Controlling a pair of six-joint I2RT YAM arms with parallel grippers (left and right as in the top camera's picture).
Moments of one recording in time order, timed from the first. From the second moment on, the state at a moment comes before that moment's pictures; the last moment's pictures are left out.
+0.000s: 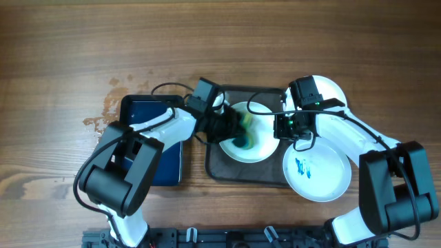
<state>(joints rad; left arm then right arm) -0.50 1.90 0.98 -0.21 0.68 -0.84 0.24 1.71 0.89 -0.56 -0.24 0.31</state>
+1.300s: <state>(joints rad) -0.43 2.00 1.17 -0.58 0.62 -0.76 0.24 1.70 0.89 -0.59 -0.24 0.31</state>
